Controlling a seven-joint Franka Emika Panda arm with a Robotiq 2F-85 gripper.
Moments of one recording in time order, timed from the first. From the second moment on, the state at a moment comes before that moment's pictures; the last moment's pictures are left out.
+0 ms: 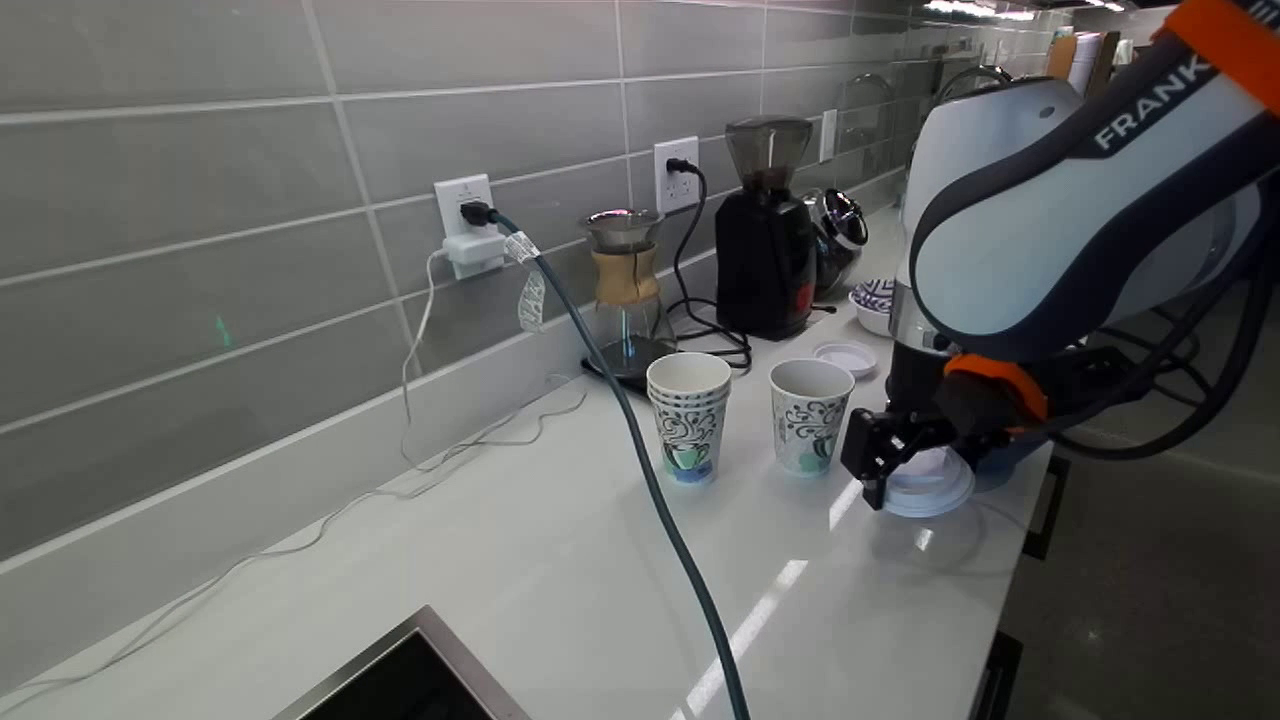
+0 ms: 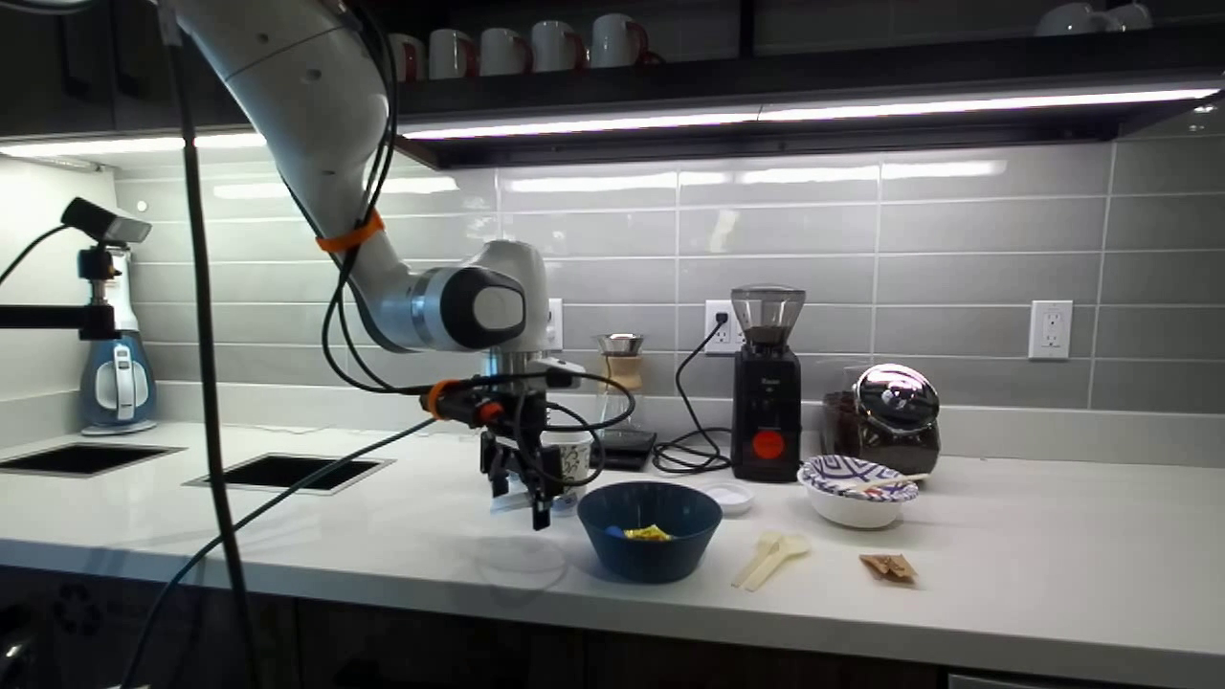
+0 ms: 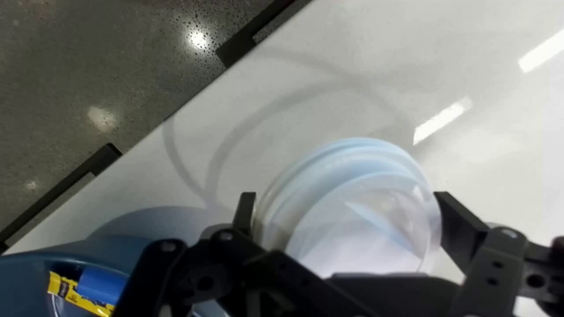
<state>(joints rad) 0.28 0.15 0.09 -2.33 -0.11 2.48 0.24</state>
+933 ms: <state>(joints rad) 0.24 0.17 0.16 -2.33 0.02 2.53 0.06</state>
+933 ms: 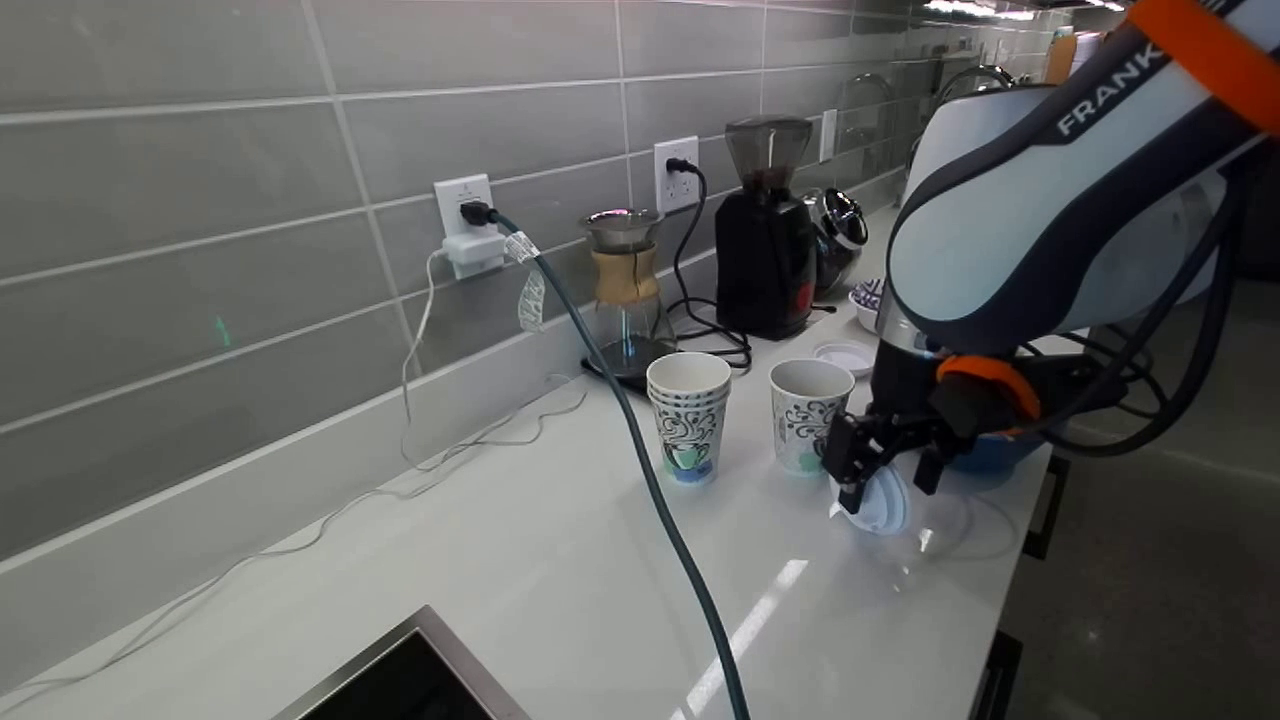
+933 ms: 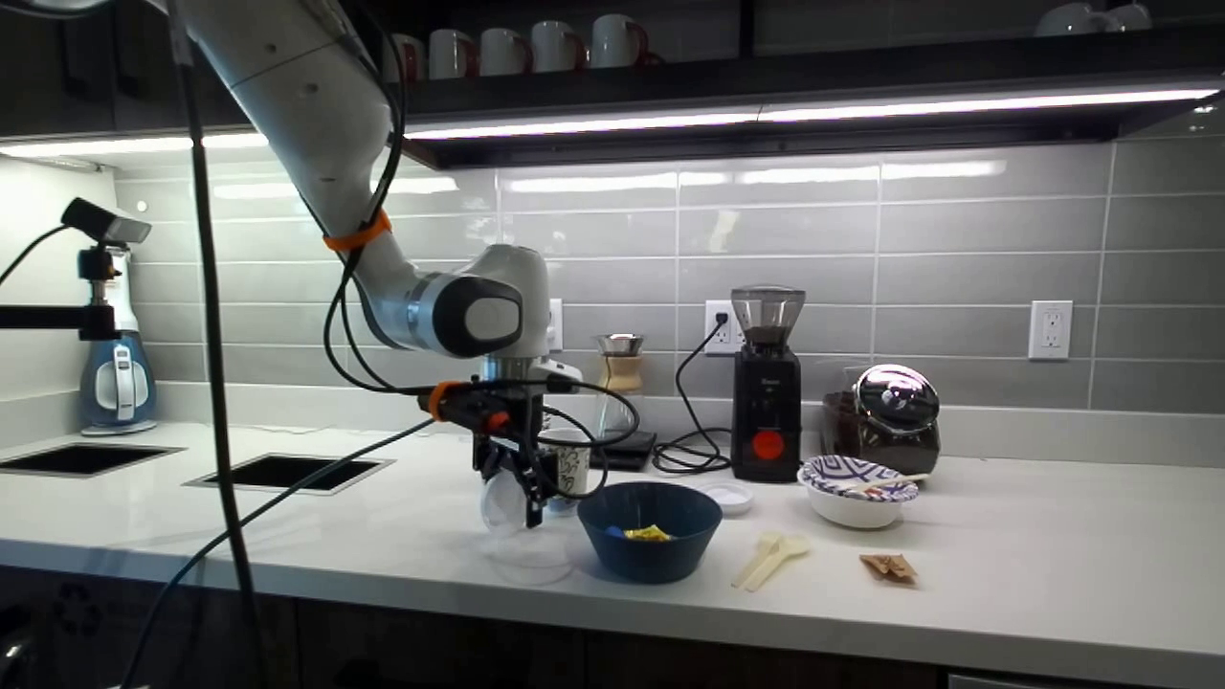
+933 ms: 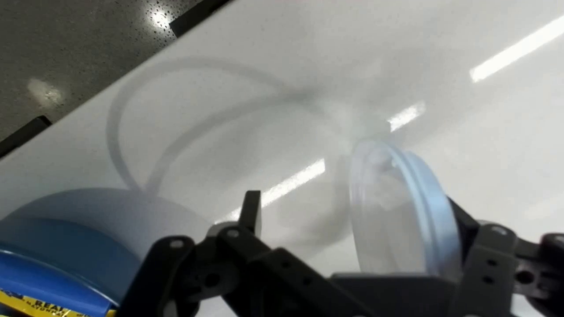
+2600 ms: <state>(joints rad) 0.23 0.09 0.15 -2.41 0.02 2.59 0.13</state>
